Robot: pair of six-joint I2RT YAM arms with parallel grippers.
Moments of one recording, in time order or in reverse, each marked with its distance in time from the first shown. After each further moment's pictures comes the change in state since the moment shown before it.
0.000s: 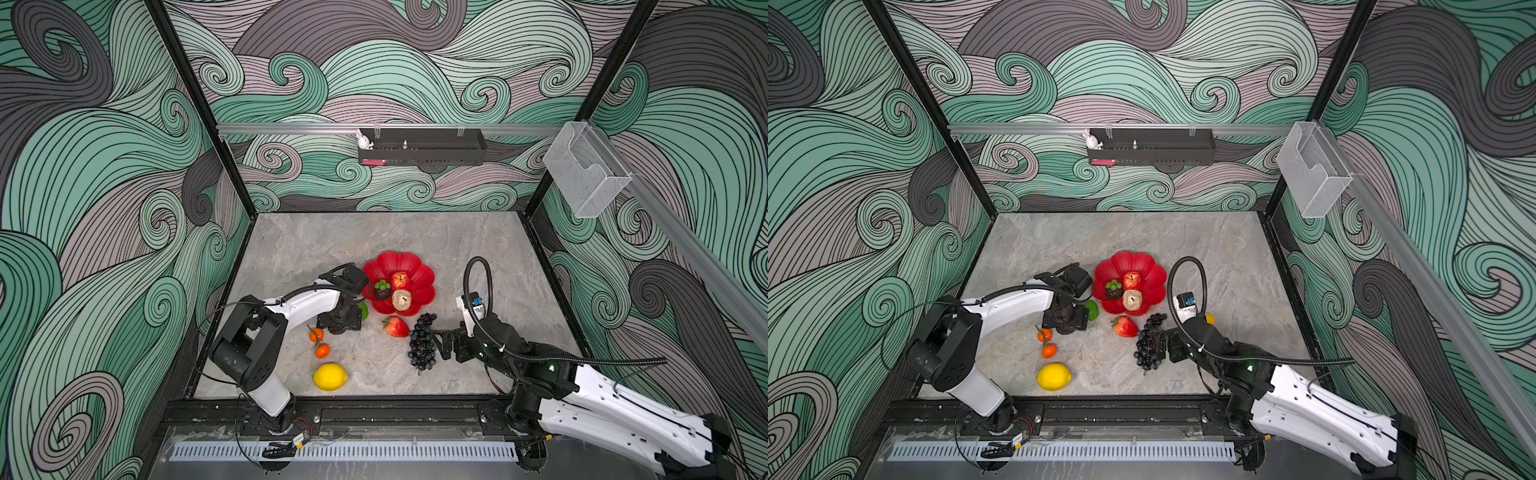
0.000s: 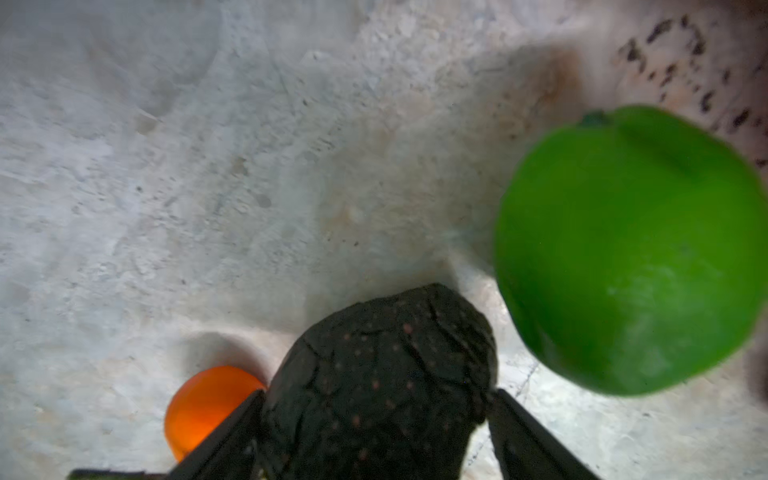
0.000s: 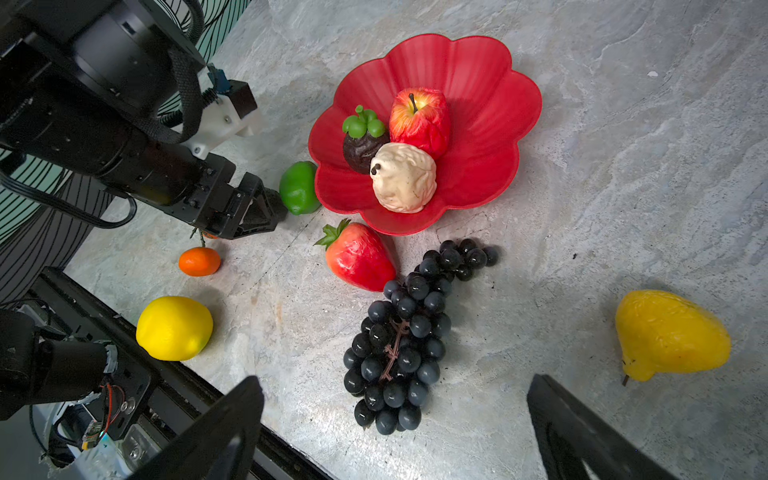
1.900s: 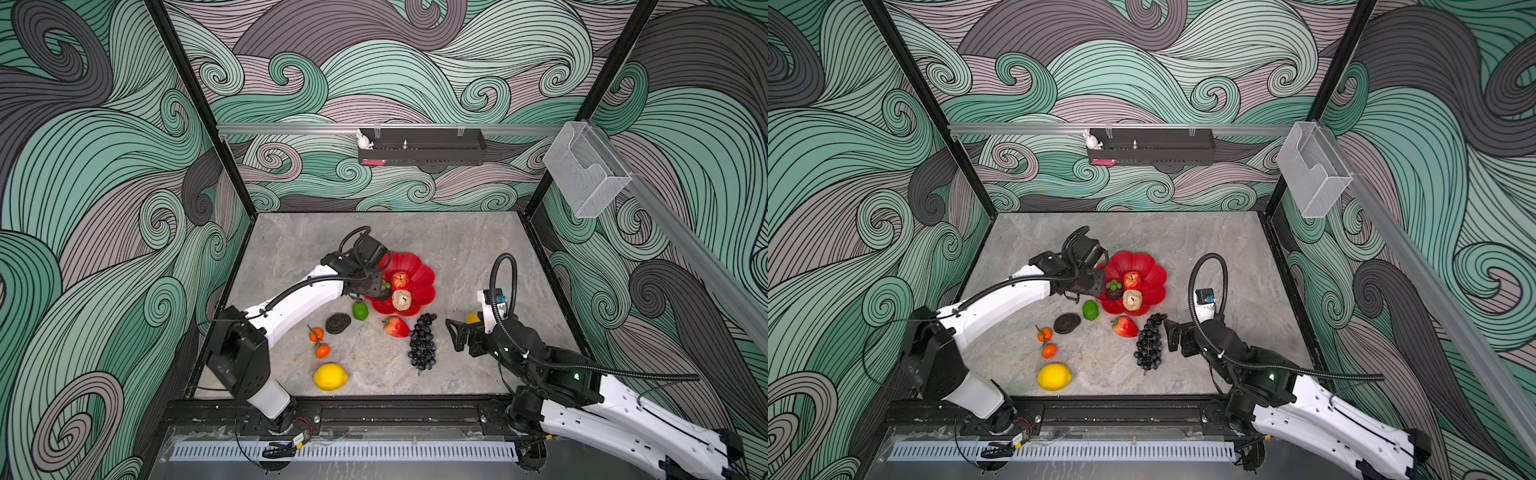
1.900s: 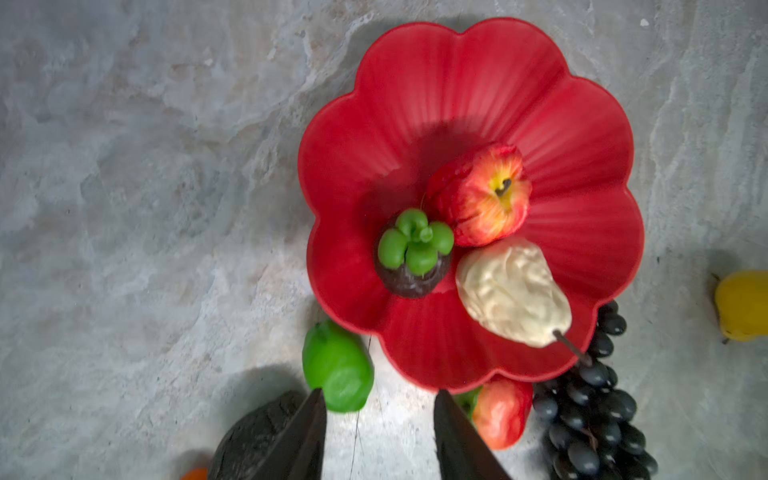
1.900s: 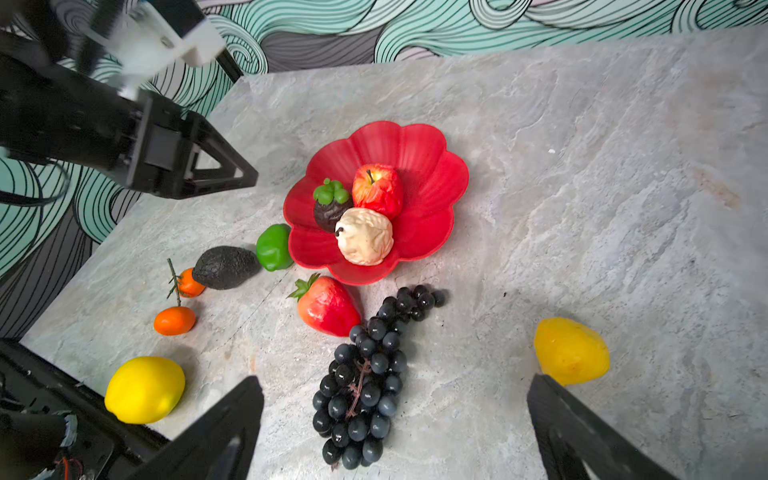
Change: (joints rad) left arm -0.105 -0.127 0.274 0.042 -0.050 0.070; right arm 0.000 -0.100 0.035 -0.074 0.151 -0.015
